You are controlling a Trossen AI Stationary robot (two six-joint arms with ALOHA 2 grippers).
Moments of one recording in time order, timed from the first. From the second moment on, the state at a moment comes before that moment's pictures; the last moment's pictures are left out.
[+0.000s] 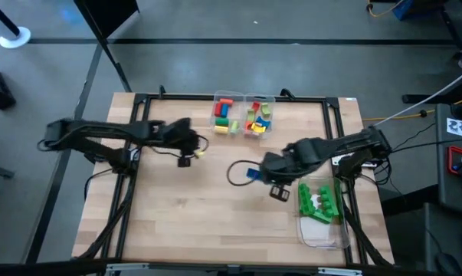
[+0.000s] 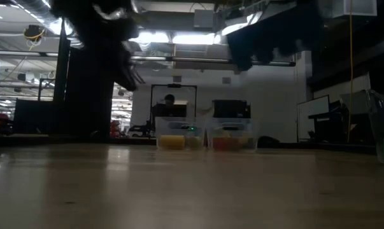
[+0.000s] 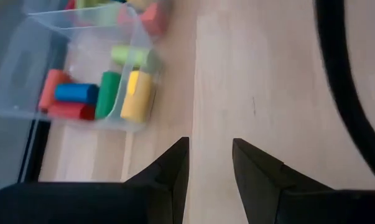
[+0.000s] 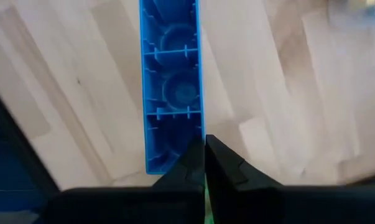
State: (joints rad) left arm 0.13 1.22 0.82 -0.49 -0.20 0.27; right arm 0.29 1.74 1.86 -1.57 0.06 0.65
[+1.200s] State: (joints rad) left arm 0.13 0.00 0.27 -0.38 -0.21 -0.08; right arm 1.13 1.31 1.15 -1.34 0.12 2.05
